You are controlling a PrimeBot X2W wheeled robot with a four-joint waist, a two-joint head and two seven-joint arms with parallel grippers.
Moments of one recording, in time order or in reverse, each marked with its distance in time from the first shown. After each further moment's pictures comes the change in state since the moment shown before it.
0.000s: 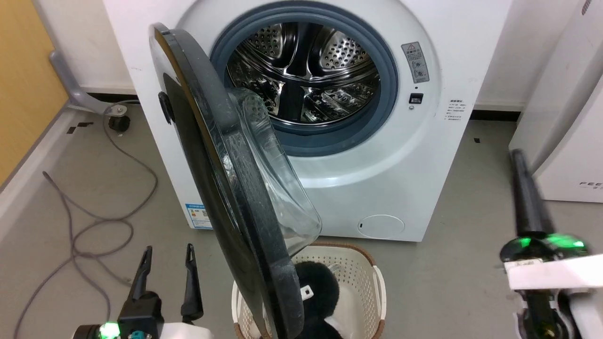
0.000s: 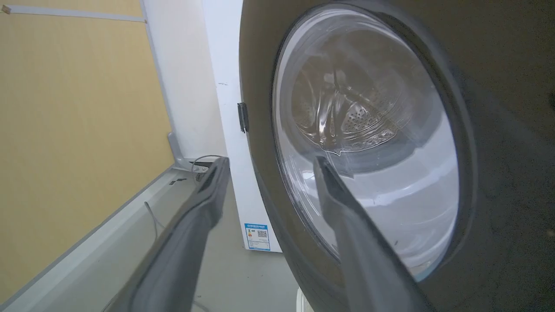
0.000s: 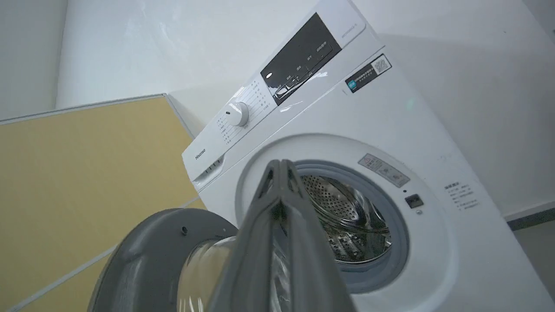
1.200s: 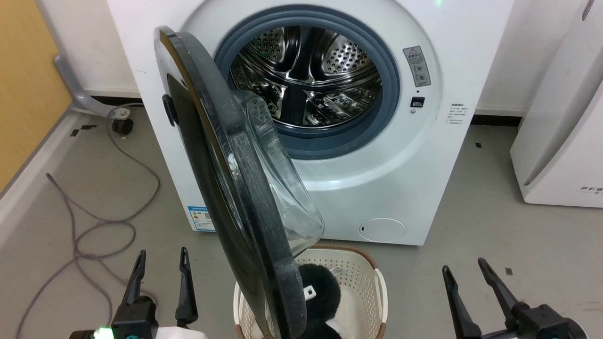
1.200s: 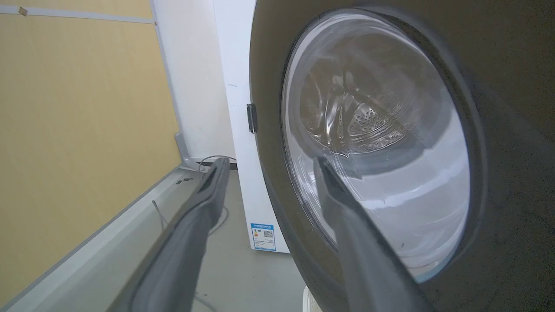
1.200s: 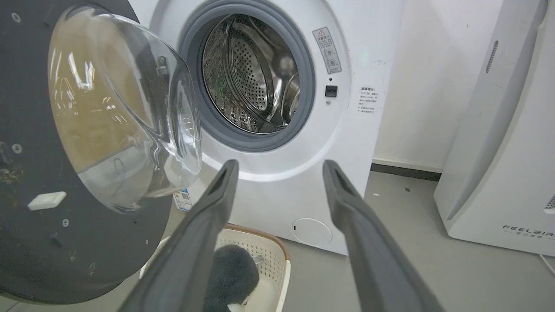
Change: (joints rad) left arm 0.021 -0.004 0.025 -0.015 0.006 -0.006 0.000; right arm 0.263 0.156 -0.116 0.154 -0.908 0.000 0.000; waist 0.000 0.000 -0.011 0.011
